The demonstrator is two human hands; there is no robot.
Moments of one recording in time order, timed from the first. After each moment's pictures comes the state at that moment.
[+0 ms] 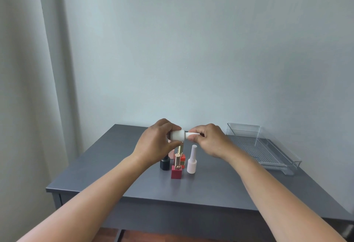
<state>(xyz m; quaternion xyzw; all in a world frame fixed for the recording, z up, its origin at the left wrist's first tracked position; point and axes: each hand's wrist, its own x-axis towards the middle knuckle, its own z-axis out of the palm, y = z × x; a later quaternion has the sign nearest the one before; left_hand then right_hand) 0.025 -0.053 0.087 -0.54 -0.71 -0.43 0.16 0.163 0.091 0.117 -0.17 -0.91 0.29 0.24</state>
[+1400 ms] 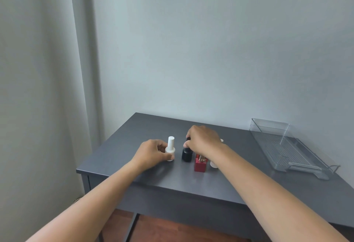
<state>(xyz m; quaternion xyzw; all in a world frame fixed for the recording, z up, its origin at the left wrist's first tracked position) -0.048 -0.096 0.004 -0.36 -0.82 -0.44 -0.12 0.075 0.040 0.089 -0.27 -0.96 0.06 0.07</state>
